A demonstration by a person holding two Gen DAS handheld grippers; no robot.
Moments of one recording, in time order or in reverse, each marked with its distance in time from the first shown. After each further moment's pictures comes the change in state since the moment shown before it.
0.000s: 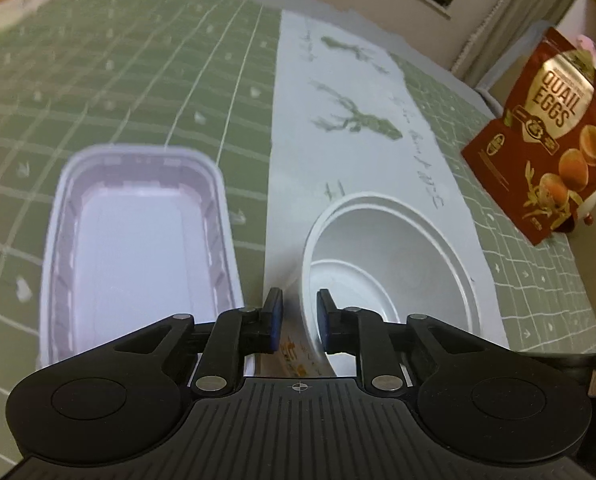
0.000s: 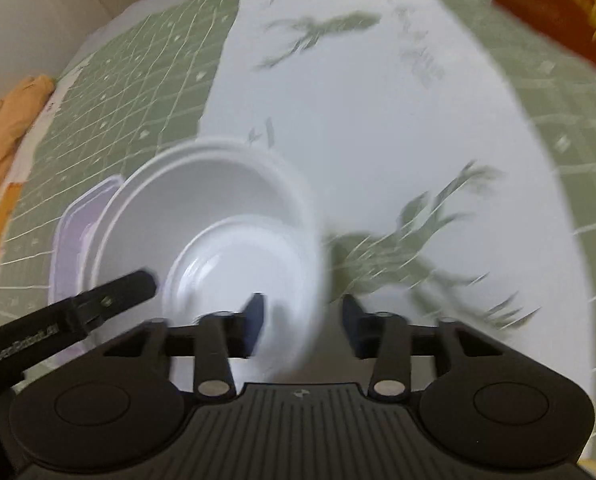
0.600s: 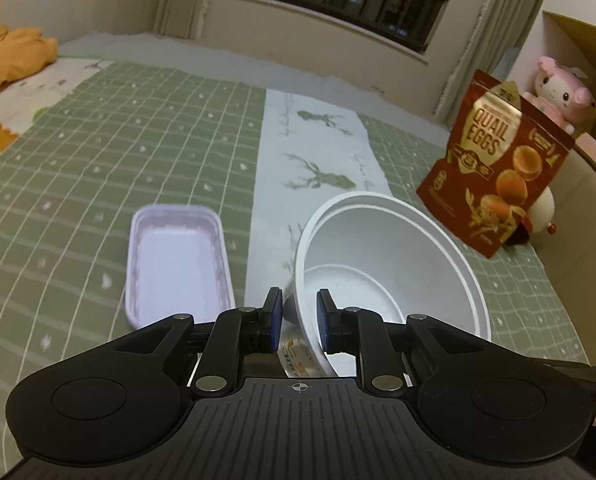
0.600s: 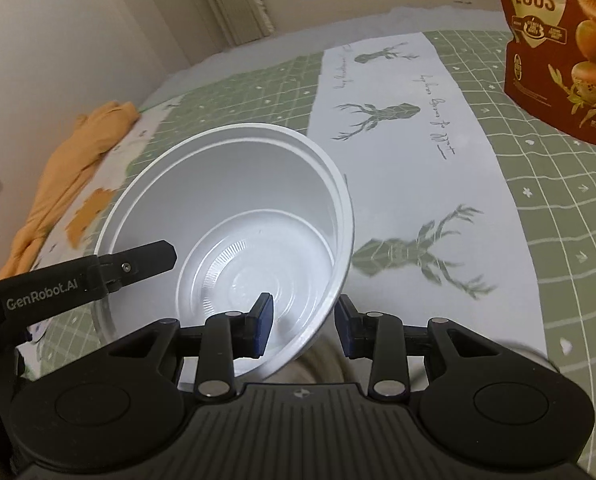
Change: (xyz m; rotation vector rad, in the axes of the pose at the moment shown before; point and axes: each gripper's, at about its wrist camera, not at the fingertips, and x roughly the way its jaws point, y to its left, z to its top) left arm -0.162 -0.065 -0.049 0.045 -0.155 0.043; right arm -0.161 0.015 -0.083 -0.124 -0.217 0.125
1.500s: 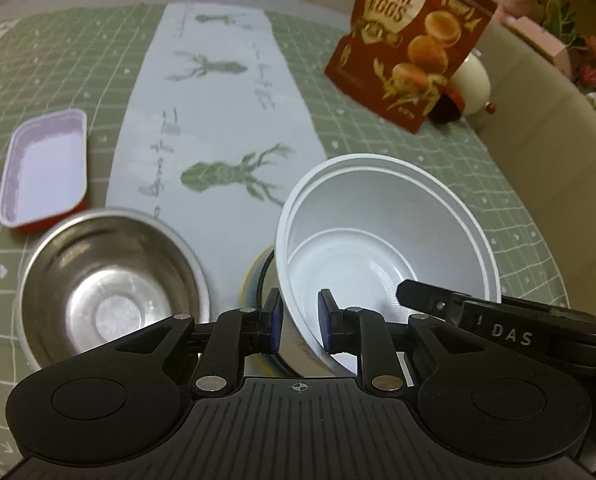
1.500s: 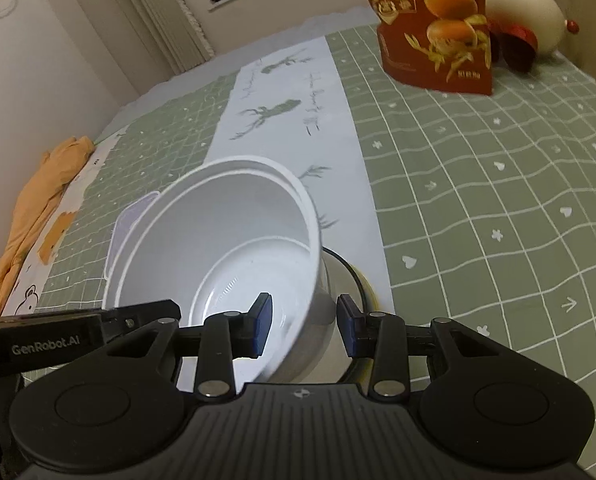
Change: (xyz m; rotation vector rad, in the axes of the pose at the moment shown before) left arm 0.034 -0.109 -0.082 0.142 0.254 -0.117; right arm -0.072 -0.132 -0.070 0.143 -0.041 -0.087
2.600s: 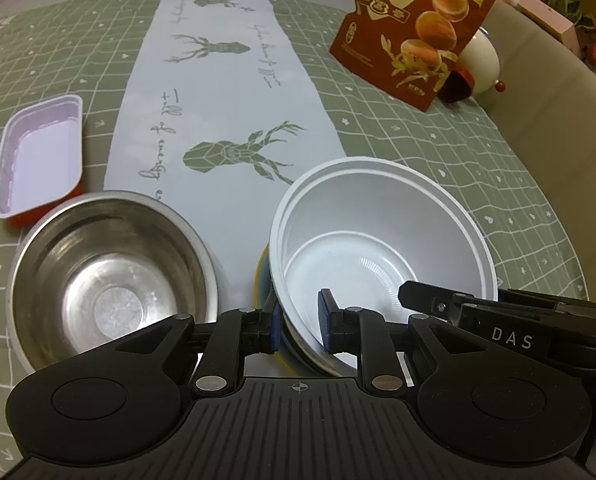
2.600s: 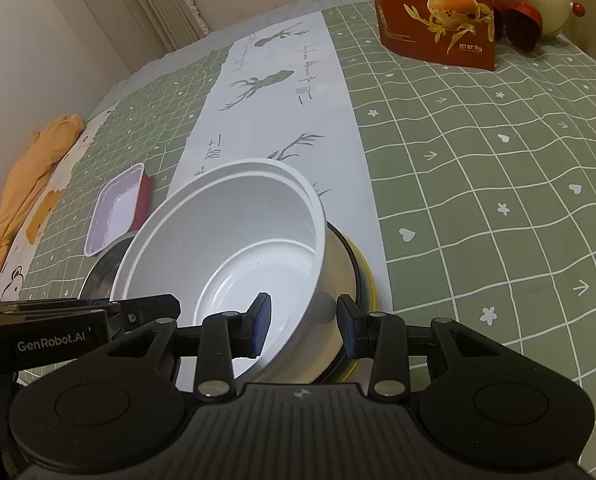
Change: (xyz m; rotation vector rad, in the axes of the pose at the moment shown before) left arm 0.017 0.006 -0.007 0.030 0.032 0.017; right arm 0.023 -0.002 -0.011 -0.020 0.045 -0.025
